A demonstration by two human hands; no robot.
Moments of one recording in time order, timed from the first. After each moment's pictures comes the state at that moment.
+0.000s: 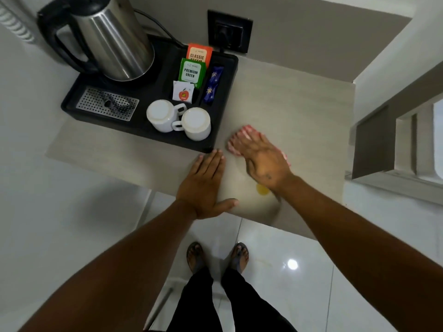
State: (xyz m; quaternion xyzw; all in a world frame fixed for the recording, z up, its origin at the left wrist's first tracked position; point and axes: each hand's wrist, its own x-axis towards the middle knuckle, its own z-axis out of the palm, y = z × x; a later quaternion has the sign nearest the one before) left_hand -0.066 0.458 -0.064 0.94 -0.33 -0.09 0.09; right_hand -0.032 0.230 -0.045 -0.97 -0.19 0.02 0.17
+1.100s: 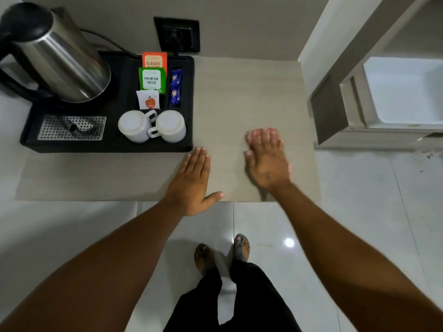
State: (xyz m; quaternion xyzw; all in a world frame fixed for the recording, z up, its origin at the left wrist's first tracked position) left_hand -0.054 0.473 -0.065 0.89 -0.44 -0.10 0.03; right_hand -0.113 0.230 -0.045 -0.97 0.17 0.01 0.15
